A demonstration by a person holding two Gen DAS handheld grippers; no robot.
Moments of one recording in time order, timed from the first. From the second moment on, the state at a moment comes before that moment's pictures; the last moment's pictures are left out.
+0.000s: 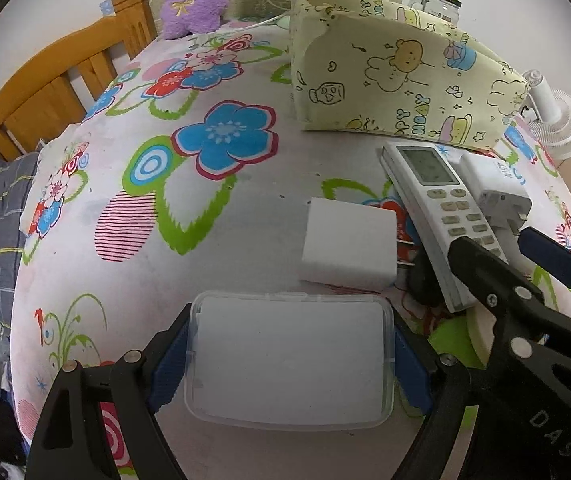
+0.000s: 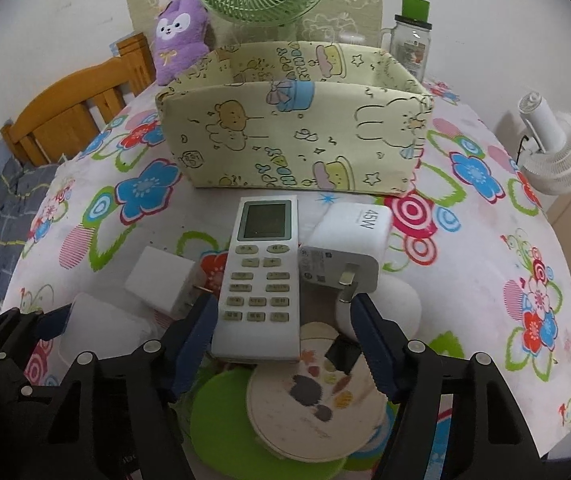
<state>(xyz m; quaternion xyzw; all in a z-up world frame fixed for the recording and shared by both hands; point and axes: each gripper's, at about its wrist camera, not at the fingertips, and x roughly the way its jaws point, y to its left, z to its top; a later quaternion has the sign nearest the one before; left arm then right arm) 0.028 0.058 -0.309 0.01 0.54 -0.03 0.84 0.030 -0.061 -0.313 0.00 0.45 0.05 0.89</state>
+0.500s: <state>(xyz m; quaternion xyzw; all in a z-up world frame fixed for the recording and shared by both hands) 0.042 0.067 -0.312 0.02 0.54 -0.03 0.84 0.055 -0.036 -0.322 -0.01 0.46 0.06 0.88</state>
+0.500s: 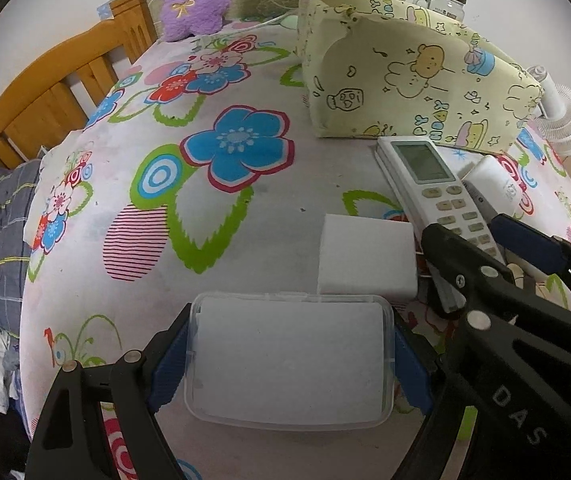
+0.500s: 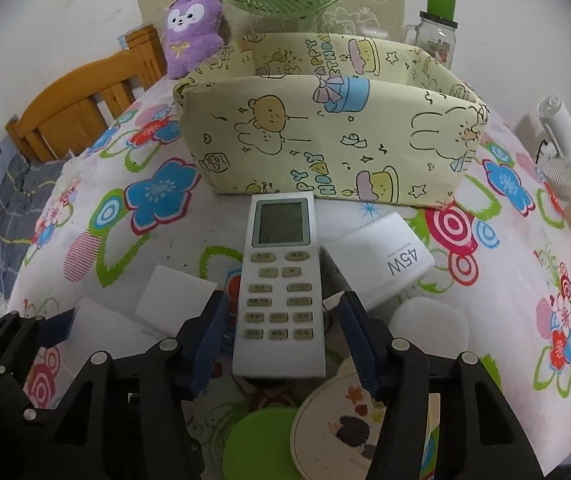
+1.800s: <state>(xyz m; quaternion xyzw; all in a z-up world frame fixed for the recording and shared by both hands) 0.031 0.041 -0.242 0.04 0.49 -0.07 0.87 0.038 -0.066 -0.257 0.03 0.43 0.05 0.90</state>
